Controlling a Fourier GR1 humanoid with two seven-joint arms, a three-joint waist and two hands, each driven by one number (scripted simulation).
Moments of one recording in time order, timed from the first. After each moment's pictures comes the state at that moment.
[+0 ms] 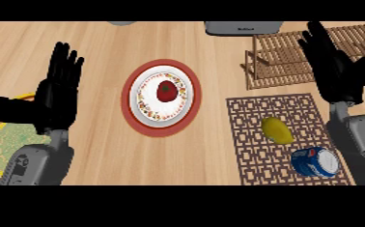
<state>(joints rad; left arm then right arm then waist) -0.23 0.25 -0.05 -1.57 0.33 0.36 0.02 -0.42 -0.47 0.11 -1.41 -0.38 -0.22 0.14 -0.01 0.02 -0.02</state>
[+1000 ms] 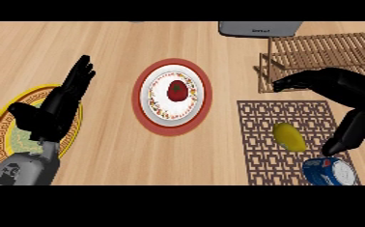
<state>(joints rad) -0.18 0.42 -0.18 -1.58 0.25 0.16 0.08 -0.46 -0.71 0.24 -1.26 -0.48 0.89 -0.29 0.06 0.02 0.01</state>
